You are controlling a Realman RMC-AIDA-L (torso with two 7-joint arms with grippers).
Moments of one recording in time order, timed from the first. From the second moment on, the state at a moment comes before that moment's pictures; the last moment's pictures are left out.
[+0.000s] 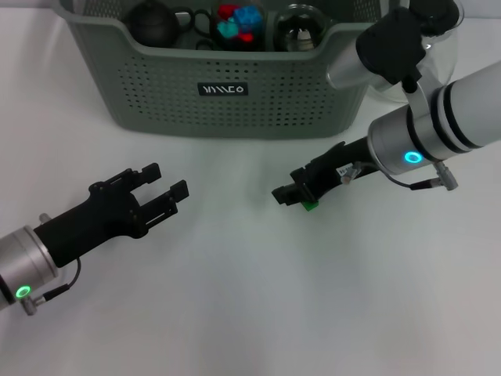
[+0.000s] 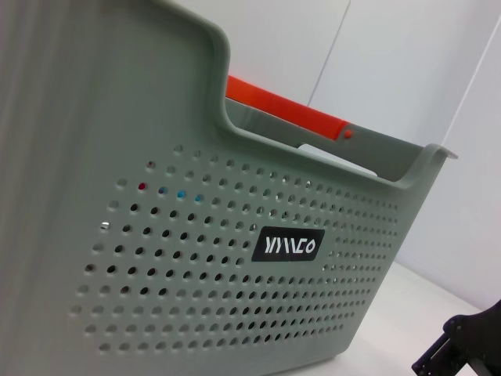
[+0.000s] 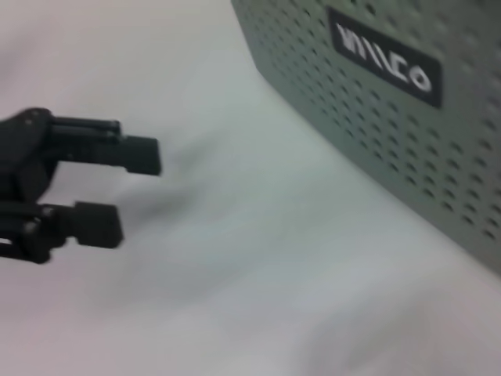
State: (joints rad) left arm -0.34 -2.17 0.20 0.35 2.10 1.48 -1.02; right arm 0.67 2.10 -1.59 -0.94 -2.21 -1.11 2.42
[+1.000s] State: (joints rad) left arm -0.34 -2.17 0.20 0.35 2.10 1.48 -1.02; right arm 0.66 2.10 -1.61 -0.95 -2.29 -1.07 2.50
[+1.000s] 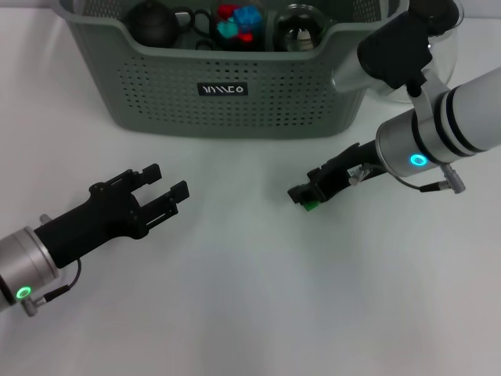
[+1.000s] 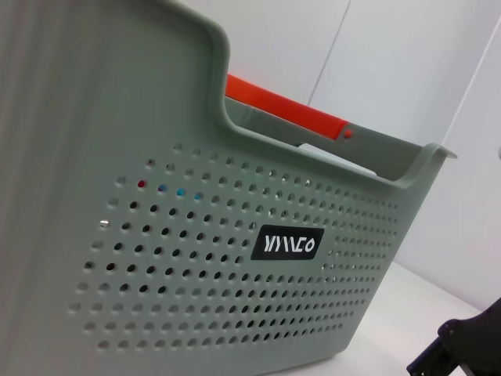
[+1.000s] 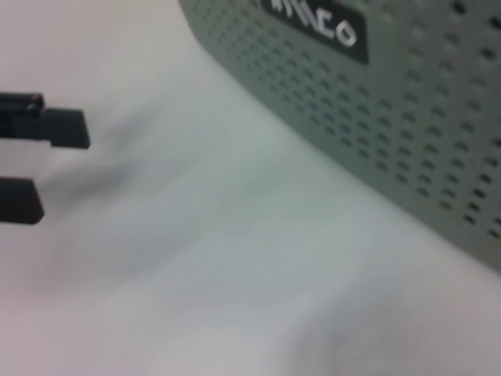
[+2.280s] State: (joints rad) left arm -0.35 -2.17 0.20 0.34 2.10 1.48 -1.02; right arm 0.68 2.11 -1.66 -0.96 -2.29 -1.07 2.49
